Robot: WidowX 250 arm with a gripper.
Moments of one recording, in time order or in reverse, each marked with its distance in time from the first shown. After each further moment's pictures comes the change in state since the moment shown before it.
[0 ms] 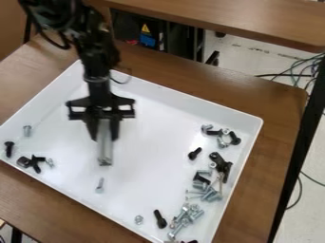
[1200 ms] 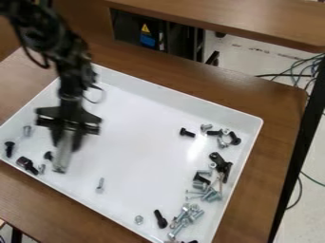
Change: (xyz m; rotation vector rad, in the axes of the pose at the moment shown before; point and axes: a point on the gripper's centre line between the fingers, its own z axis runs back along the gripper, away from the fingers) arm -0.023 -0.001 -0.040 0.134 -0.025 -0.254
